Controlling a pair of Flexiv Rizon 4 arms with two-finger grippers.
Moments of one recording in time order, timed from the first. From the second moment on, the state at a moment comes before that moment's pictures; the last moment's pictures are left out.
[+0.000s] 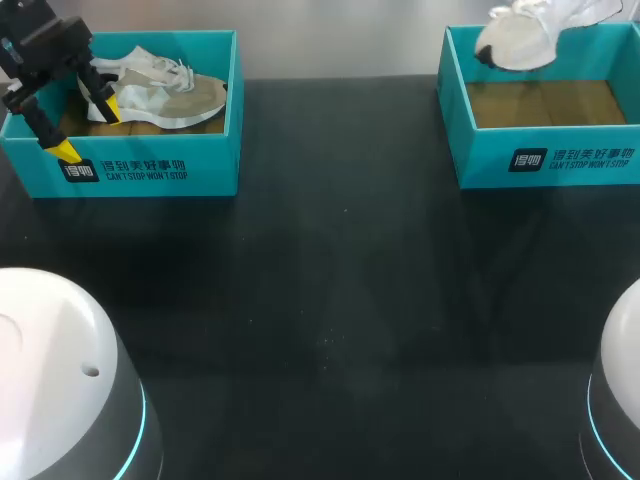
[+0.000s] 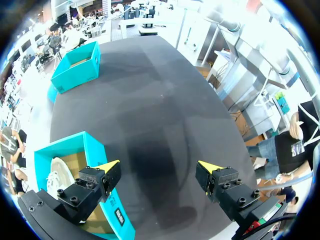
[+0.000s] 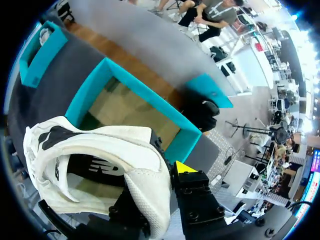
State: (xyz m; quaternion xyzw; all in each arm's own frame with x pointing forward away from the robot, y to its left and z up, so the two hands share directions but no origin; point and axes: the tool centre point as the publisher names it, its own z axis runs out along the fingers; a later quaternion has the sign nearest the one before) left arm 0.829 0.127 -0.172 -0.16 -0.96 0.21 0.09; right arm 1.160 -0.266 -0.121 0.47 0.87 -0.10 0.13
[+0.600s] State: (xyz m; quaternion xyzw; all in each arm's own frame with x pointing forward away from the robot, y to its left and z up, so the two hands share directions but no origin) left arm 0.829 0.127 -0.172 -0.15 -0.96 0.21 0.09; right arm 1.151 -0.323 -0.124 0.68 0.72 -0.12 0.09
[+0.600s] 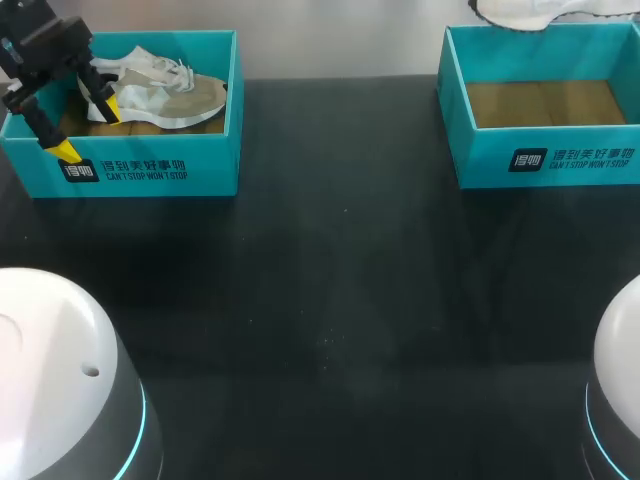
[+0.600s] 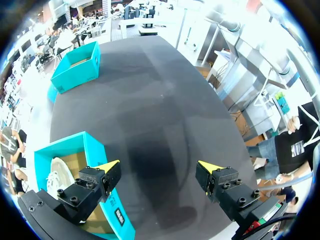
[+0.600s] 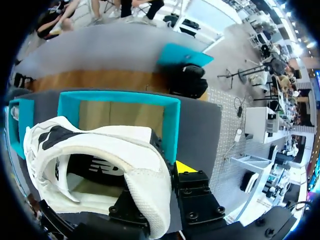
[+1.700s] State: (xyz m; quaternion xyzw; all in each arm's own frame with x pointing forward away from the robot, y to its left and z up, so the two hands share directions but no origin) left arm 0.829 0.127 -0.172 -0.15 -0.96 0.21 0.09; right arm 1.108 -0.342 -0.169 0.77 0.62 -0.10 0.10
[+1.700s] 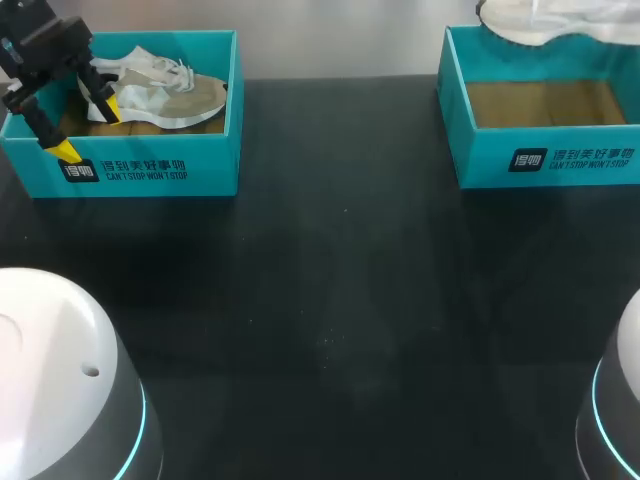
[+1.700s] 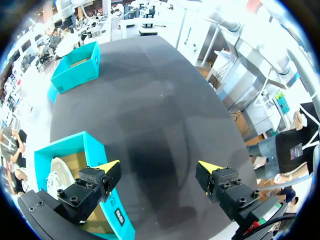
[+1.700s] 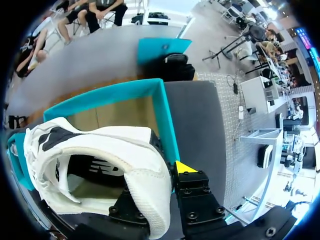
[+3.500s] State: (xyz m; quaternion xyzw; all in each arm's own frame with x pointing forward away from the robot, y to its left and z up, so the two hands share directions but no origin) left arm 0.829 0.127 -0.172 -0.16 -0.96 0.21 0.09; right arm 1.058 -0.375 -0.280 0.74 0.65 -0.03 0.17
